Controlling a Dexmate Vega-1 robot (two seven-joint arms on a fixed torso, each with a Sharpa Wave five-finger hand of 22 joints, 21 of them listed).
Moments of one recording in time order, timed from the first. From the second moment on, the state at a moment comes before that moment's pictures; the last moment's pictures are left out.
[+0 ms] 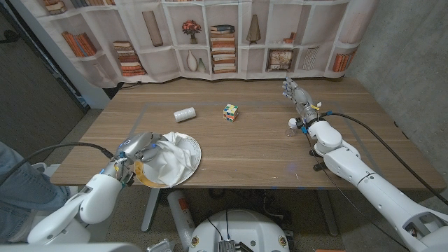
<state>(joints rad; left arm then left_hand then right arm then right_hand) 1.76 0.71 -0.16 -2.16 0.55 0.09 0.21 1.36 0.10 0.45 -0.14 0.19 0.84 -0.03 0.50 0.26 0.73 -0.14 0.34 0.45 0.77 -0.08 0.38 0.52 0.57 -0.05 0.85 0.18 -0.88 -0.57 -0.40 -1.49 0.43 0.24 -0.16 0.14 -0.03 0.38 -0.04 0.24 0.24 0.02 0.21 0.19 0.22 0.10 0.26 0.20 0.14 0.06 0.21 0.18 0.11 -0.02 0.48 0.17</state>
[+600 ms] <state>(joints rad) 1.76 0.76 -0.10 -2.13 0.49 0.13 0.26 1.34 0.09 0.45 -0.14 0.19 0.83 -0.04 0.50 0.25 0.73 -0.15 0.32 0.45 0.75 -0.08 0.36 0.51 0.56 -0.05 0.85 0.18 -0.88 -0.57 -0.40 -1.48 0.44 0.24 -0.15 0.14 -0.03 0.38 -0.04 0.24 0.24 0.02 0.21 0.19 0.22 0.09 0.26 0.20 0.14 0.06 0.21 0.18 0.11 -0.02 0.48 0.17</state>
